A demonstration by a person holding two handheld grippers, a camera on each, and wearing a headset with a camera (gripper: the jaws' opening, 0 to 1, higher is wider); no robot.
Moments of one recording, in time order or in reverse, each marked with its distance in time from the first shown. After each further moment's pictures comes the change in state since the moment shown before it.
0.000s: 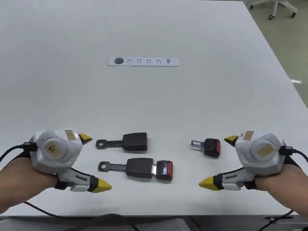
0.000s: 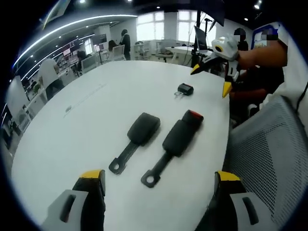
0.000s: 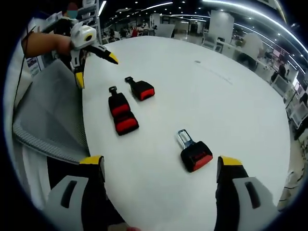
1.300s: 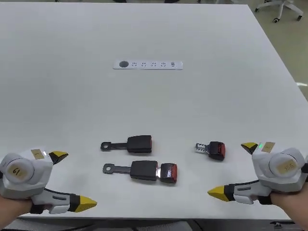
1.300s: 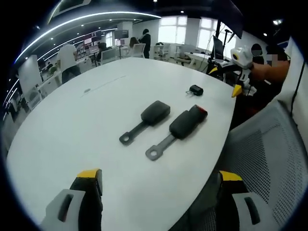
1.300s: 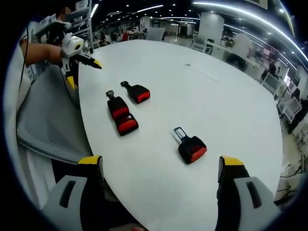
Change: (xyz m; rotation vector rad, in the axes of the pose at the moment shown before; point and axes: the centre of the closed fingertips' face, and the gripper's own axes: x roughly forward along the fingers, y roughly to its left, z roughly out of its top) left arm -0.036 0.004 -0.040 -0.153 -0.028 0.078; right arm -0.023 0.007 0.002 0.042 -0.021 -0.081
